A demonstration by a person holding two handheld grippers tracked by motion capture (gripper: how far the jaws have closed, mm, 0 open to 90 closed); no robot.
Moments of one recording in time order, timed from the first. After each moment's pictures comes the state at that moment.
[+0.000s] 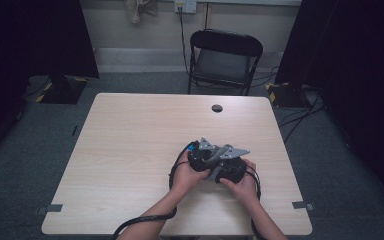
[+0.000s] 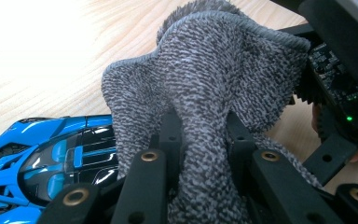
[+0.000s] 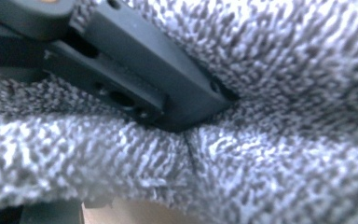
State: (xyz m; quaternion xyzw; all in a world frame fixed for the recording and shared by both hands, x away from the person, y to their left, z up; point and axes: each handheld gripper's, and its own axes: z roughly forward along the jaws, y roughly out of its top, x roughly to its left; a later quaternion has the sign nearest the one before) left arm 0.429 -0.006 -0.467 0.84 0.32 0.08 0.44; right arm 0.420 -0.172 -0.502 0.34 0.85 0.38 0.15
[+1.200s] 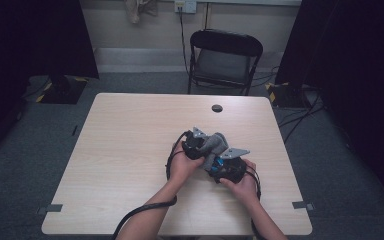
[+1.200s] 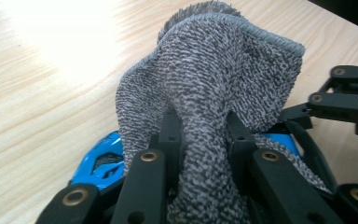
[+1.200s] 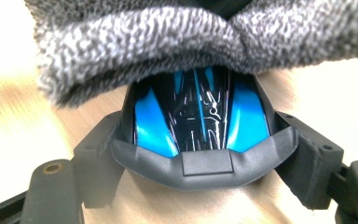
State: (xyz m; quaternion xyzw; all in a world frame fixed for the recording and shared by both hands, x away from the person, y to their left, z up) left arm 0.465 0.010 -0.464 0.82 0.37 0.12 0.41; right arm 0.420 -0.172 -0.502 0.34 0.85 0.38 0.15
